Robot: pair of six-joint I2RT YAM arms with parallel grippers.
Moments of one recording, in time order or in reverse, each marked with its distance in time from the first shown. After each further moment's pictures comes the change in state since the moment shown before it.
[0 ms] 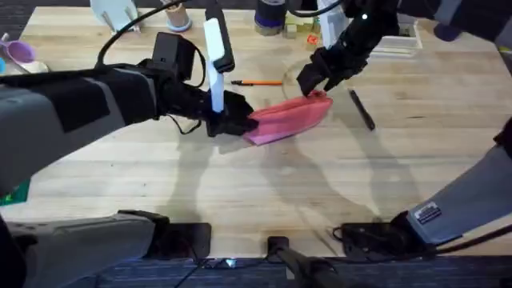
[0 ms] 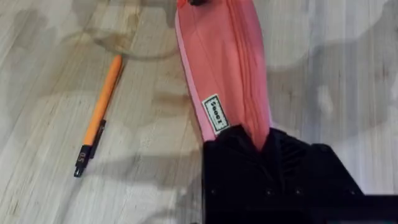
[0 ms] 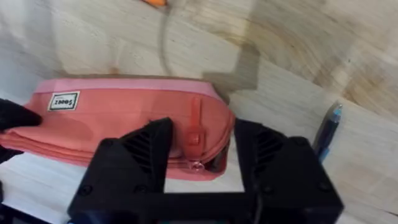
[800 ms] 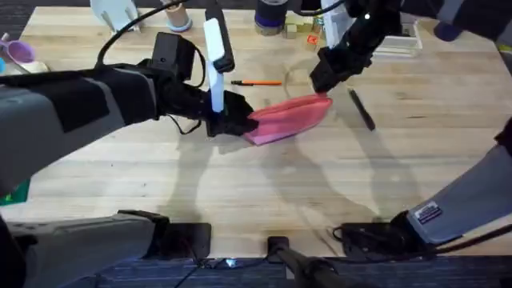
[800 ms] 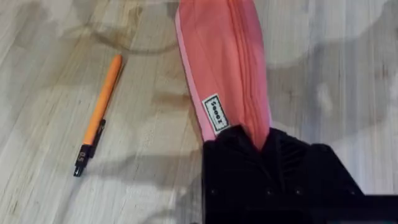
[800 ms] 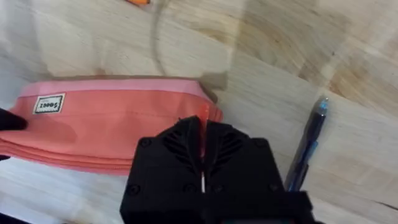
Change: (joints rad) left arm 0.000 0.000 0.000 -0.001 0.000 0.000; right arm -0.011 0.000 0.000 -0.007 0.029 -0.001
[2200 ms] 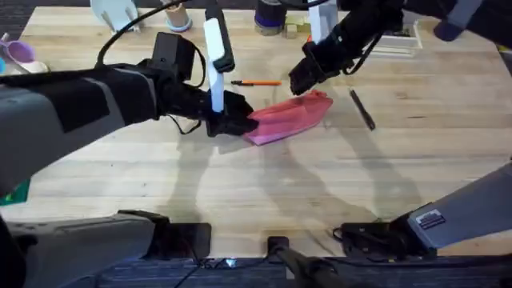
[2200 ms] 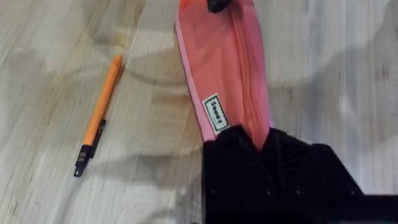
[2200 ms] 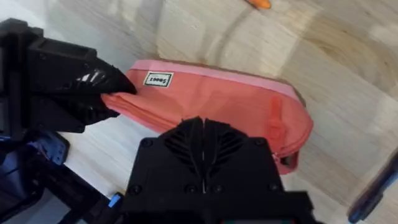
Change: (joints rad) left arm 0.000 0.000 0.000 0.000 0.000 0.000; right arm 0.092 -0.086 0.000 -0.022 -0.236 0.000
